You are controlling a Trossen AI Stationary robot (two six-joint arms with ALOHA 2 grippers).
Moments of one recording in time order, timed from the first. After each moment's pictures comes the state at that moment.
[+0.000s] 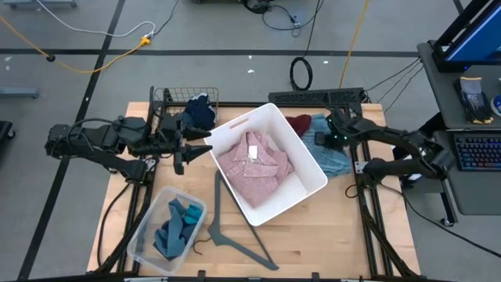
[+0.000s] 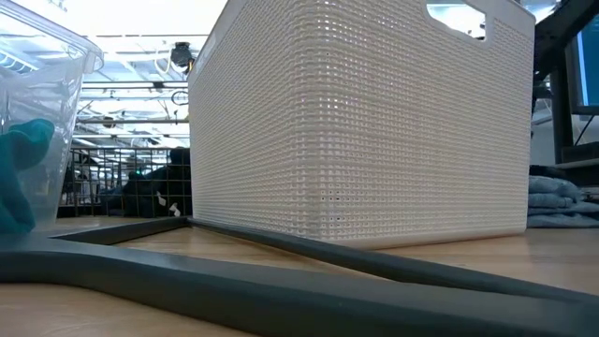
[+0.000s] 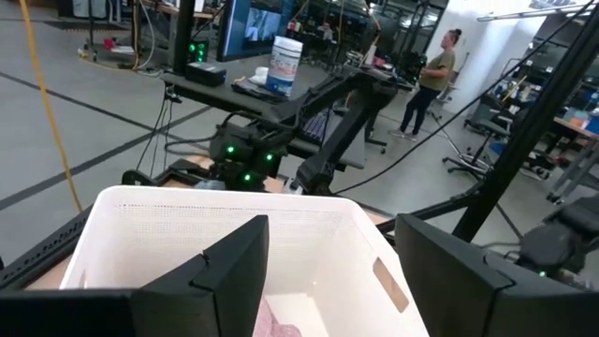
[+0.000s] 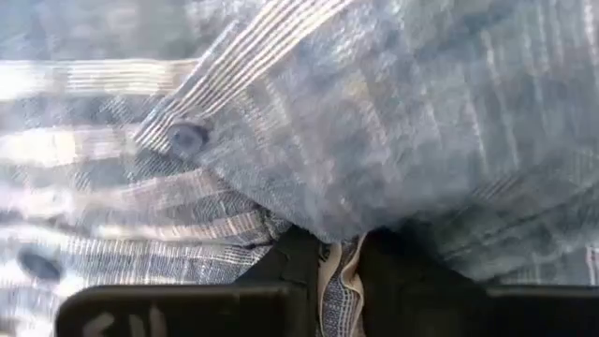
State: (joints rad) left arm -0.14 0.92 1.09 -0.26 -0.27 -0.32; right arm -0.88 1.20 0.51 -0.58 0.01 0.78
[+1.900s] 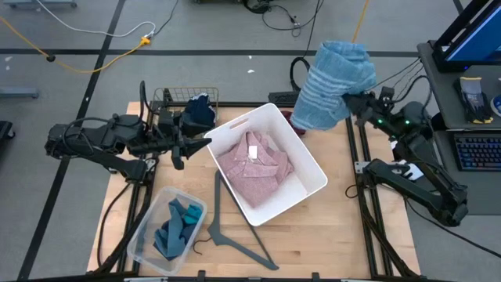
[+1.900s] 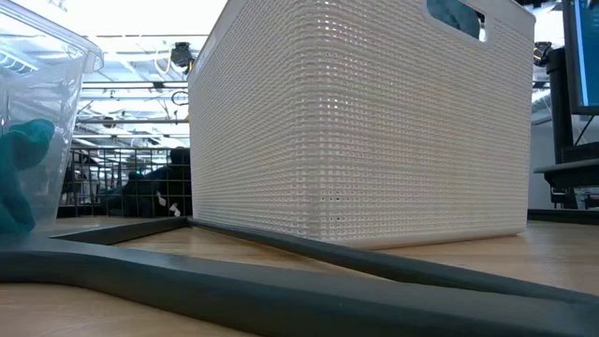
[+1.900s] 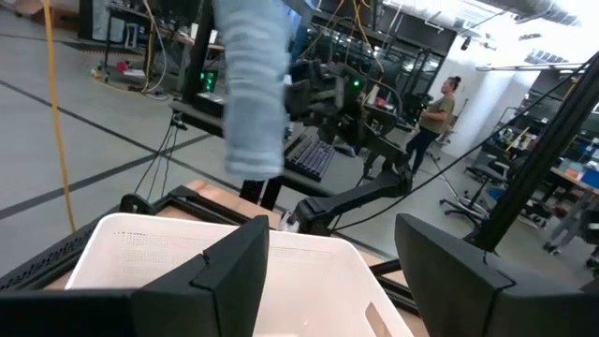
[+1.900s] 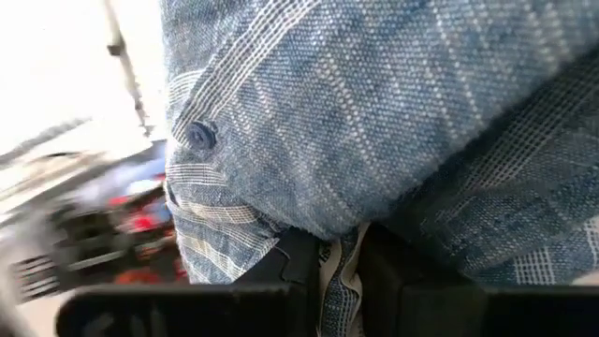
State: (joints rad) left arm -0.14 0.92 1.09 -0.16 -0.32 -0.35; right arm -0.87 0.48 0.71 0.00 -0.30 0.63
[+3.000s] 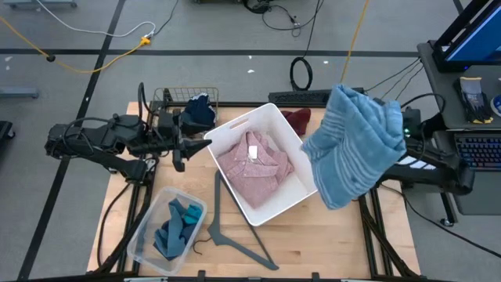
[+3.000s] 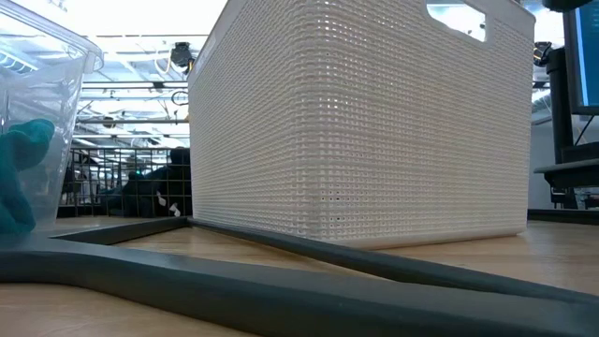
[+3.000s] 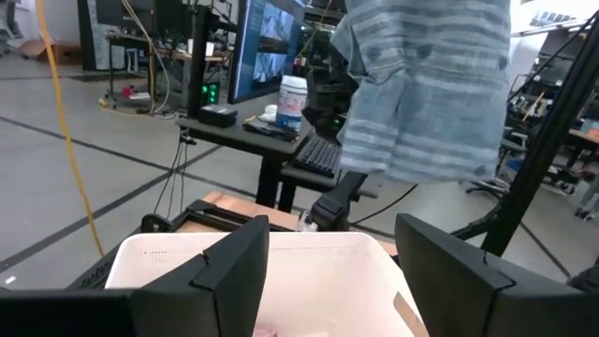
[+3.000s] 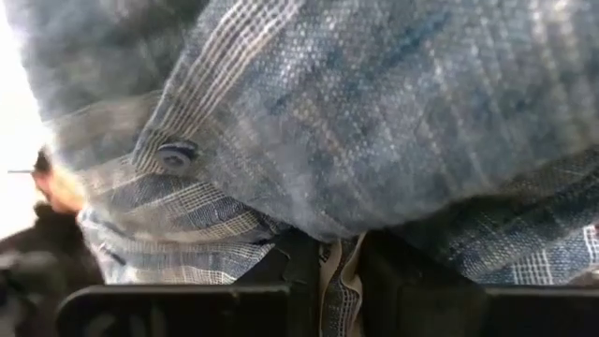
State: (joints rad) left arm -0.14 0.92 1.09 -0.17 -0.32 -0.21; right arm -0.52 0.81 0.71 1.05 -0.98 1.01
